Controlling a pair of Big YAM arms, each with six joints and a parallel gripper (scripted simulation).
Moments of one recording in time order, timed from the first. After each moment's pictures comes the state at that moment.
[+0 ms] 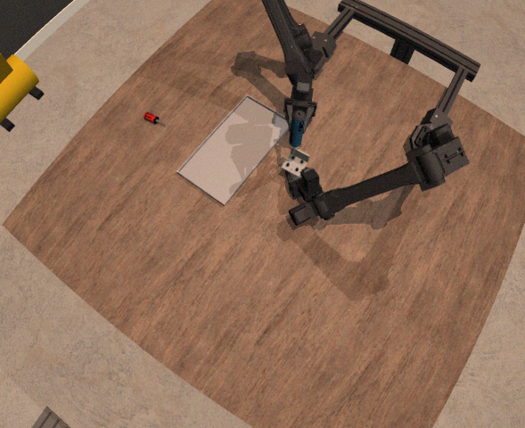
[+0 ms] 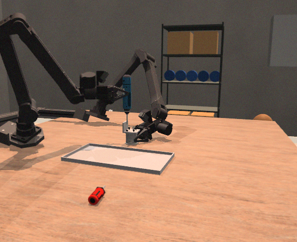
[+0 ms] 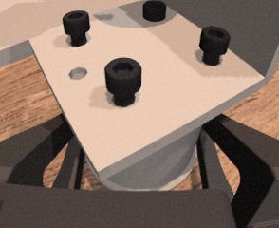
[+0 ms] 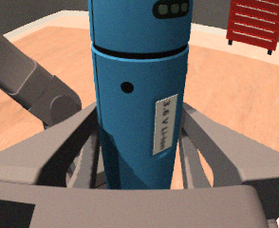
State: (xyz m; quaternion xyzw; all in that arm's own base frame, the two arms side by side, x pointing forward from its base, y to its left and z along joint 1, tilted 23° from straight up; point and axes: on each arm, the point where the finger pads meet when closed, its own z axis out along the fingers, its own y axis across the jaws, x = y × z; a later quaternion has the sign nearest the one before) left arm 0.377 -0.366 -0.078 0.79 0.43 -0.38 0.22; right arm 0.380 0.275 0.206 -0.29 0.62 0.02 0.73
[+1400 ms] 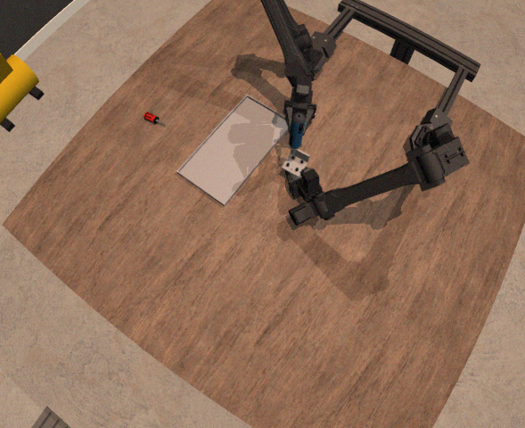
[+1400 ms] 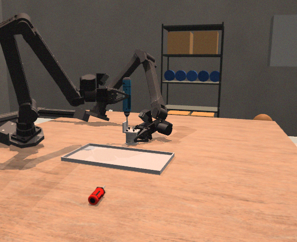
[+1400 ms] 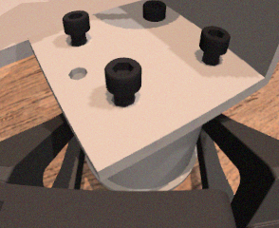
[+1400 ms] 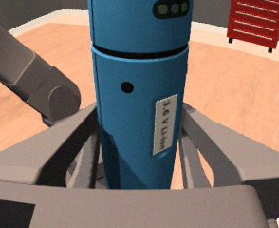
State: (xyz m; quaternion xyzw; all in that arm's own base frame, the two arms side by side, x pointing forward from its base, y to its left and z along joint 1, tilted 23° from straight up) left arm 0.377 -0.366 -0.078 0.79 0.43 -0.38 0.22; right arm 0.383 0.271 0.195 -0.29 0.62 0.02 0.73
